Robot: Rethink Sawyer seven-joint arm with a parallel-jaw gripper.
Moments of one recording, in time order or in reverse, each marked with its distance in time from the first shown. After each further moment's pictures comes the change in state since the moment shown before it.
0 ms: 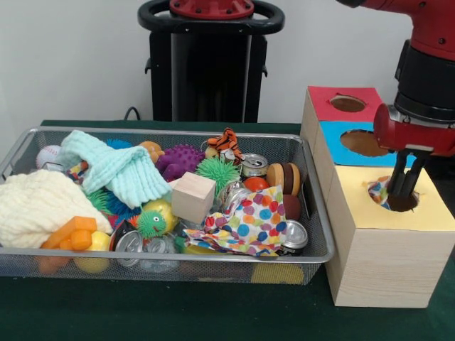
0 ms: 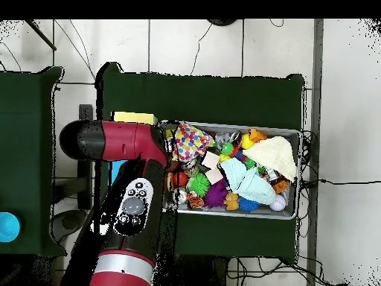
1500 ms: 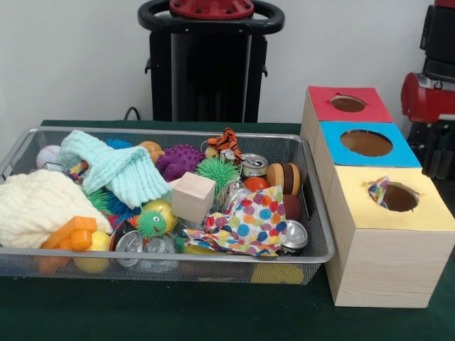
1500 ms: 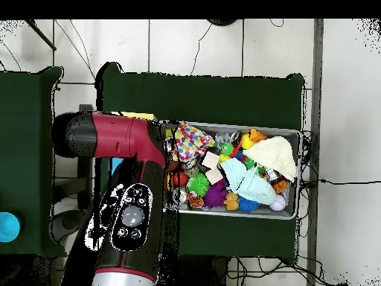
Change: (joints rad) arm -0.009 -0.084 0.021 -0.001 0.024 -0.024 0.000
